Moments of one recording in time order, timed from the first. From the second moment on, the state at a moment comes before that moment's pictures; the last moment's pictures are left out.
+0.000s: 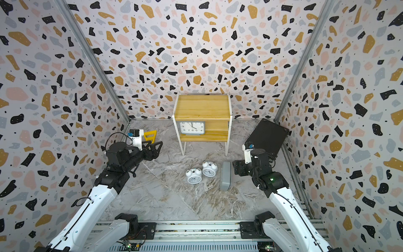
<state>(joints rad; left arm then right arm) -0.14 0.89 0.74 -0.14 0.36 -0.24 0.36 0.83 0.76 -0.64 -0.09 0.21</state>
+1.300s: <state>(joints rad) -0.14 0.93 0.74 -0.21 0.46 -0.24 0.59 1.07 0.65 -0.47 0.01 0.34</state>
